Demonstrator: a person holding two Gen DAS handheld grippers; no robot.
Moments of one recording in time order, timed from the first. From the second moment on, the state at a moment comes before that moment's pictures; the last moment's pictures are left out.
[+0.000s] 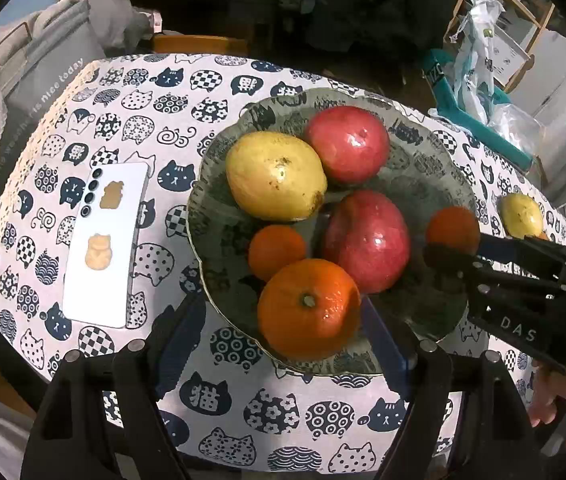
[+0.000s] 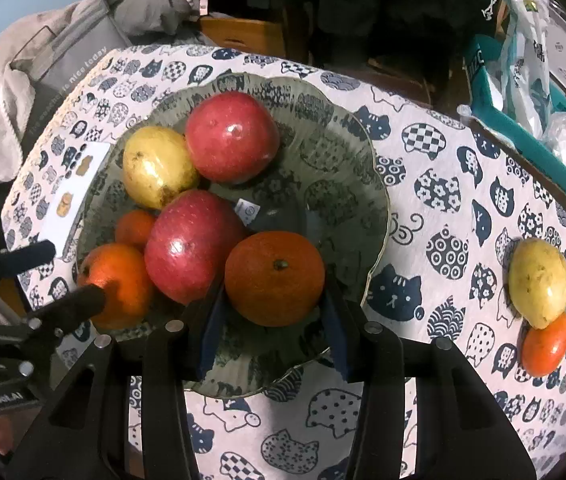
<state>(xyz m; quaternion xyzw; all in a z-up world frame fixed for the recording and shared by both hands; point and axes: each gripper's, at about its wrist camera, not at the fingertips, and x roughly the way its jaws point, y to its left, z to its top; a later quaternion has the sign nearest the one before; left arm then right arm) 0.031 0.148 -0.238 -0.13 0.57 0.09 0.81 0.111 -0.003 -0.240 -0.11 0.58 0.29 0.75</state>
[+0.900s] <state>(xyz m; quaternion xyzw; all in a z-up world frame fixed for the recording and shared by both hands) 0.031 0.130 -0.174 -0.13 0.51 0.08 0.85 0.107 -0.045 -0.139 -0.10 0.46 0.25 0.84</state>
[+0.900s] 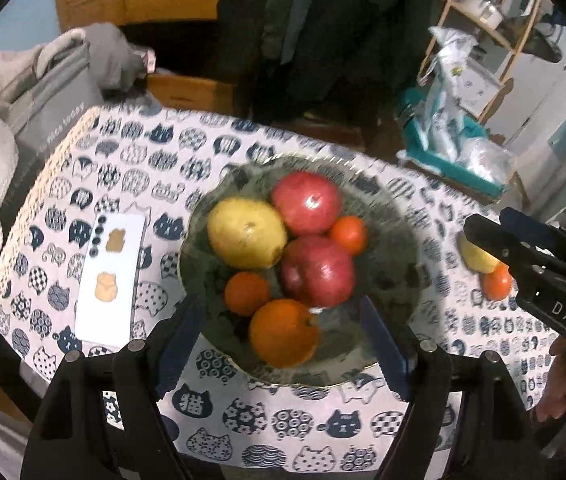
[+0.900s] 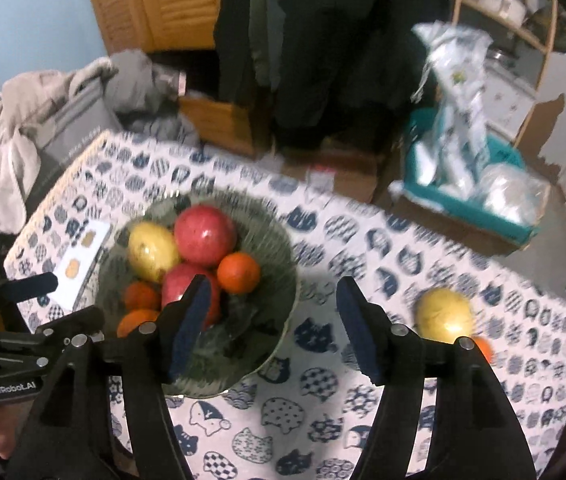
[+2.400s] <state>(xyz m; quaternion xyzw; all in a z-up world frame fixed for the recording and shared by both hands) 0.024 0.000 -0.043 -0.02 0.35 0.01 0.94 0.054 -0.244 -0.020 -0.06 0.32 0.12 0.94</state>
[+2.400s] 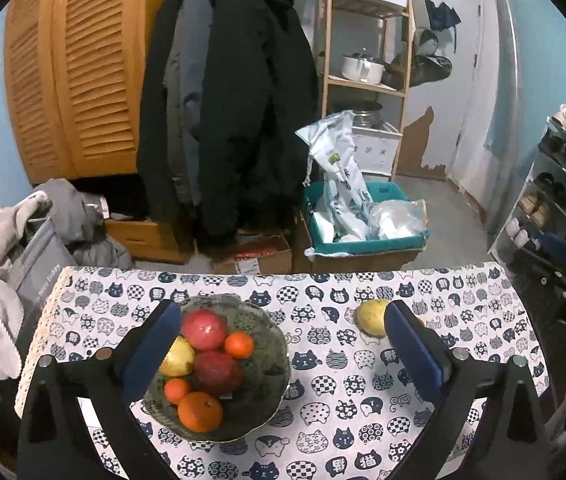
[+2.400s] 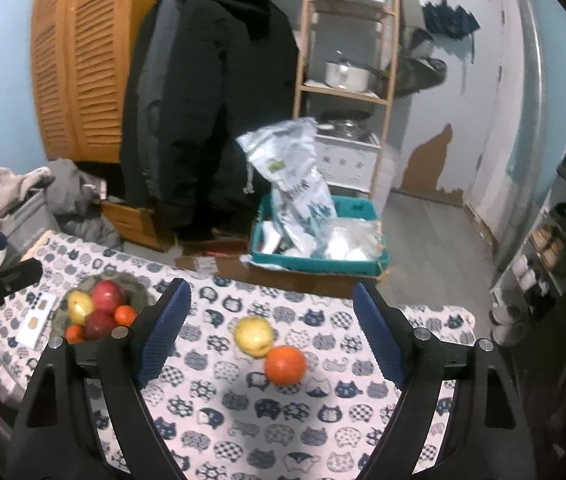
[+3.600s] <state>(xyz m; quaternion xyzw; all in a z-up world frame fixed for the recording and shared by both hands) 0.139 -0.062 -0.208 0.03 0.52 -0.02 0.86 0.151 -0.268 -0.214 -0.01 0.55 0.10 0.83</state>
